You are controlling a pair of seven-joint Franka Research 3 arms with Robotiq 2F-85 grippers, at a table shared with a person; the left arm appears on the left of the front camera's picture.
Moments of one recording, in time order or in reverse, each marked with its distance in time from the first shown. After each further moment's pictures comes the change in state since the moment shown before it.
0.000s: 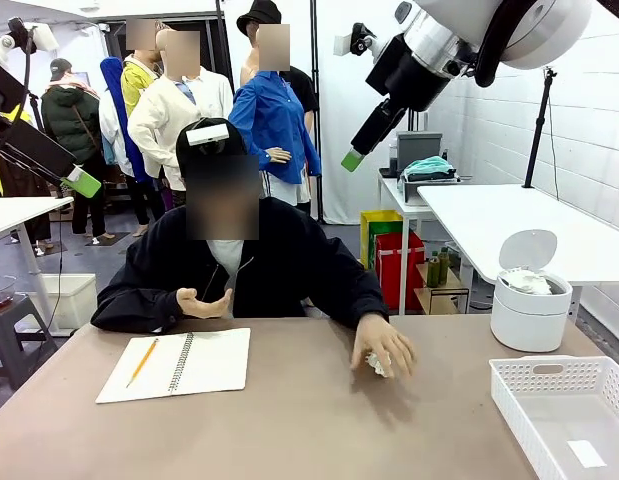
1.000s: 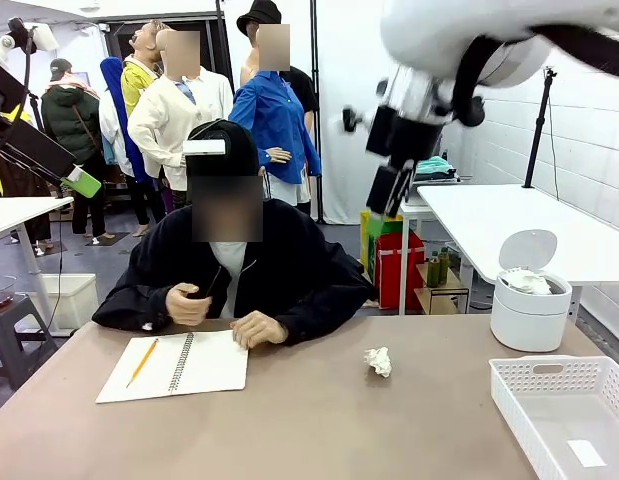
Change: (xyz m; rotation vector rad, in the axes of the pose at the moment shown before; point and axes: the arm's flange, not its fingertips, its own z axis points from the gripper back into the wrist) left arm 0.000 0.000 0.000 0.000 0.000 0.000; right arm -0.044 0.009 -0.082 0.199 0.504 -0.100
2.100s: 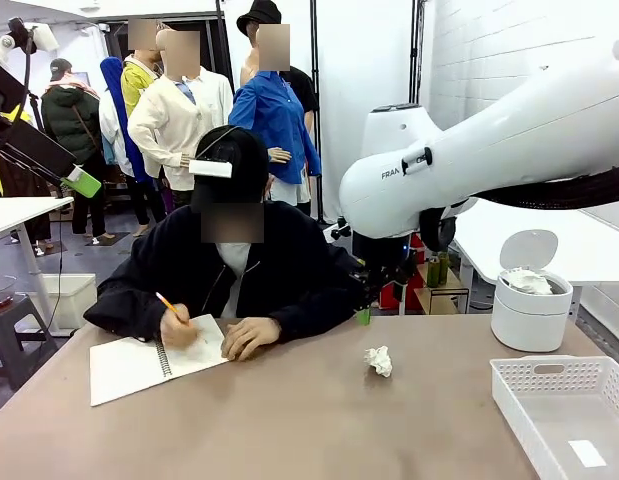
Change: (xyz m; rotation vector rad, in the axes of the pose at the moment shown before) left arm 0.000 0.000 0.000 0.000 0.000 0.000; right arm 0.007 -0.010 -0.143 -0.214 0.054 -0.394
